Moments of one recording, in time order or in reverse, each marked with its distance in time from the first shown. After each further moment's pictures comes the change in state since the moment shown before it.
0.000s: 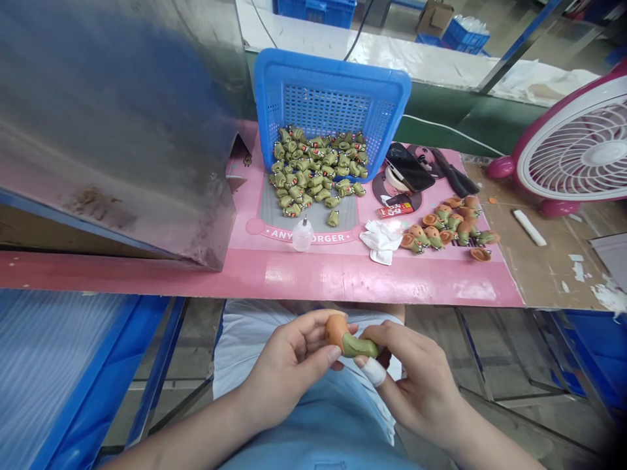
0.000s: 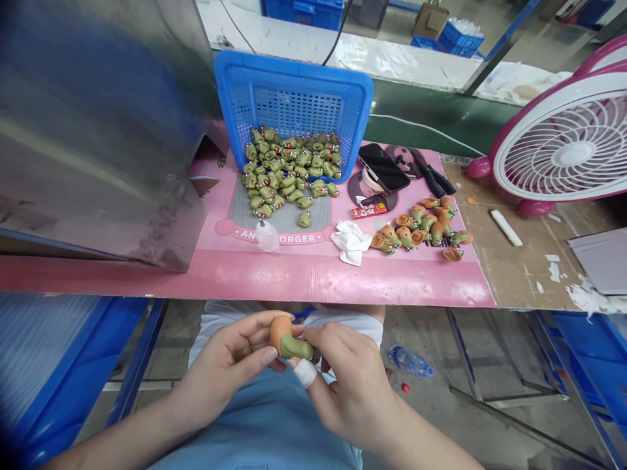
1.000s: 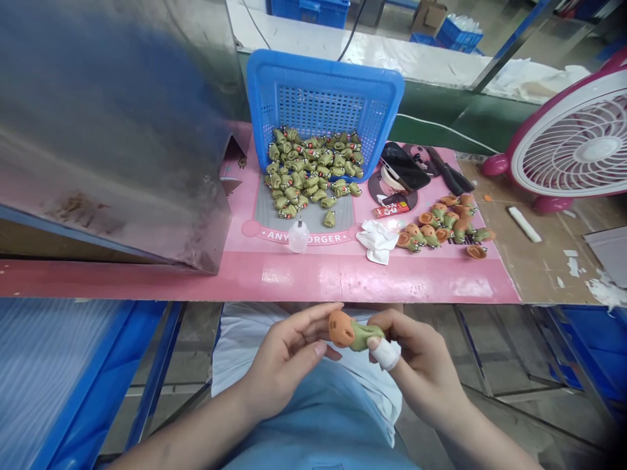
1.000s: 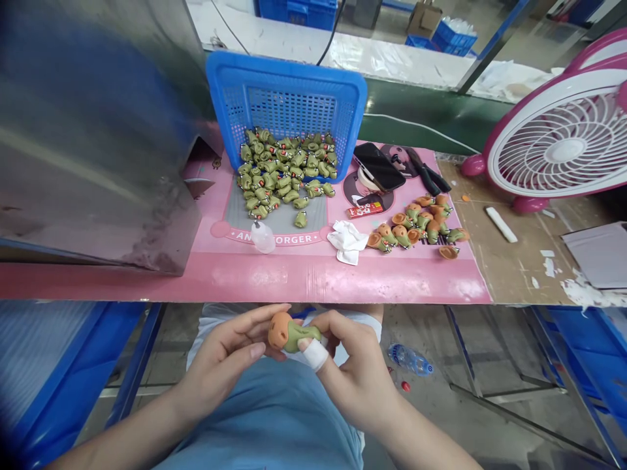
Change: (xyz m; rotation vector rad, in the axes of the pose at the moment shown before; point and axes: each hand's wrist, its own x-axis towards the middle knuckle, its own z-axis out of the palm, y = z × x) left_hand 0.005 -0.009 -0.007 0.023 -0.001 0.125; right_hand 0.008 0.001 -0.003 0.309 0.088 0.252
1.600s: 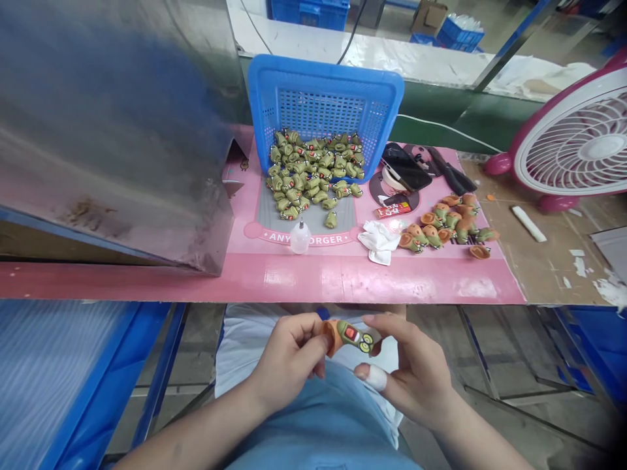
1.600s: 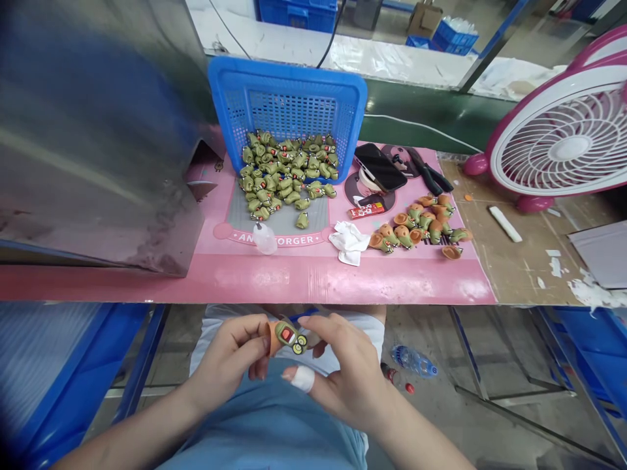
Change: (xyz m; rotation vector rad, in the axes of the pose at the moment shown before) left_hand 0.008 0.010 0.006 0.346 0.141 -0.185; right_hand -0.003 0.017 0.006 -0.215 0.120 -0.367
